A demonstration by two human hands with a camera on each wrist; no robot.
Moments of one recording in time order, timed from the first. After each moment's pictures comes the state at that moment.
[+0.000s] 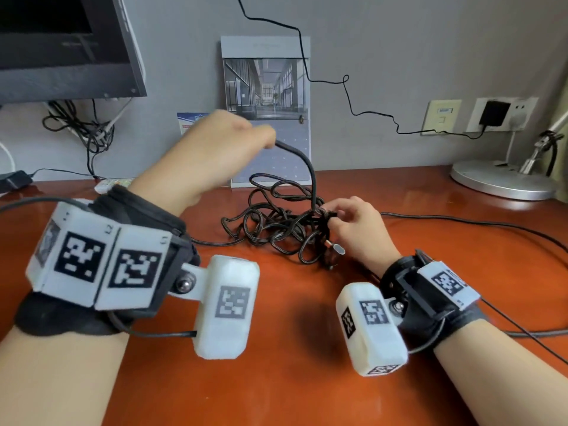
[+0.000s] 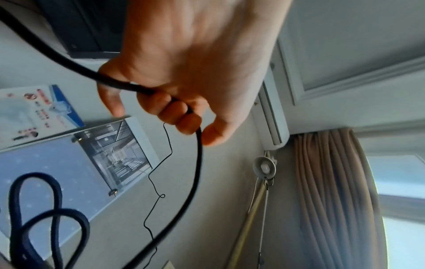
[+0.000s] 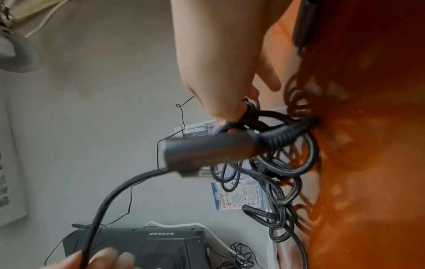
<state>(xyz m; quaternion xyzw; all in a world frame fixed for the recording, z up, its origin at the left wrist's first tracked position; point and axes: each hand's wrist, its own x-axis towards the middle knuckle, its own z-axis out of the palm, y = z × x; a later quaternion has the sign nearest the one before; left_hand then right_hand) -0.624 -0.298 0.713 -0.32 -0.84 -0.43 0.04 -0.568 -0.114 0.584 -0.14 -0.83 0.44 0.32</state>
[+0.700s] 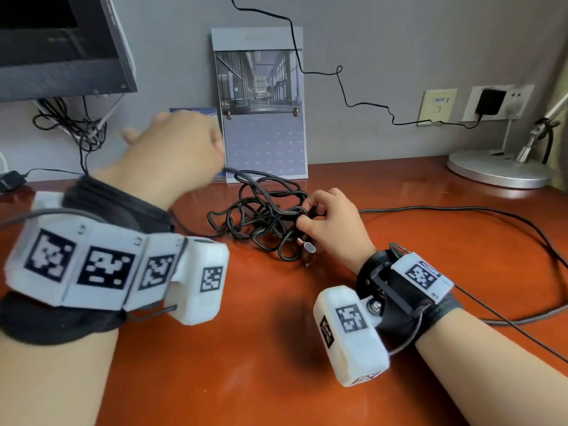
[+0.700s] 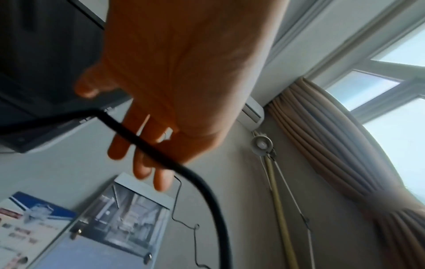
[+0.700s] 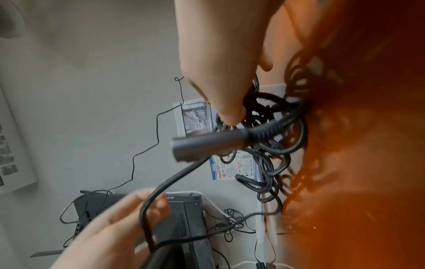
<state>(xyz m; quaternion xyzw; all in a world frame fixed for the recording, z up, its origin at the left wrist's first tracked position) -0.642 -0.312 0.712 -0.27 -0.93 -0.16 0.18 -0.575 -0.138 0.587 -0.14 -0.87 0.35 0.31</state>
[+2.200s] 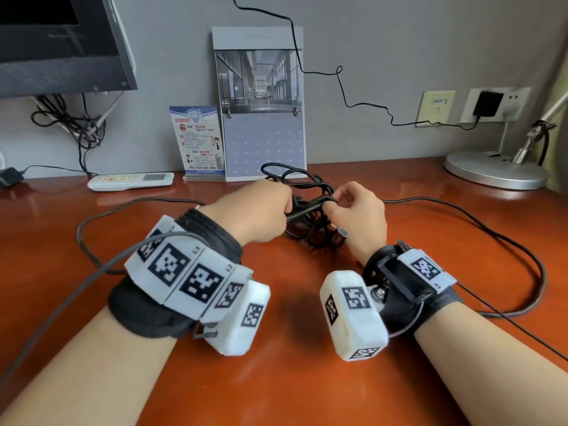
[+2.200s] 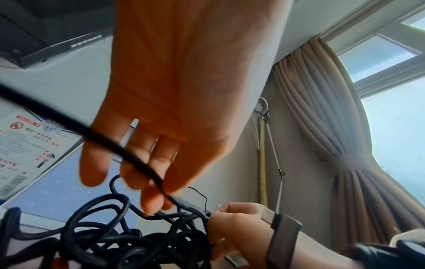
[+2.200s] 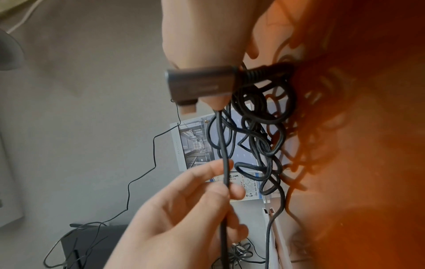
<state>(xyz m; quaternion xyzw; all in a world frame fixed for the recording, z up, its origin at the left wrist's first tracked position) -0.623 -0.266 0.659 -0.42 -0.90 -0.08 -0.02 -0.572 -0.119 0.586 -0.27 -0.80 0.37 0.38</state>
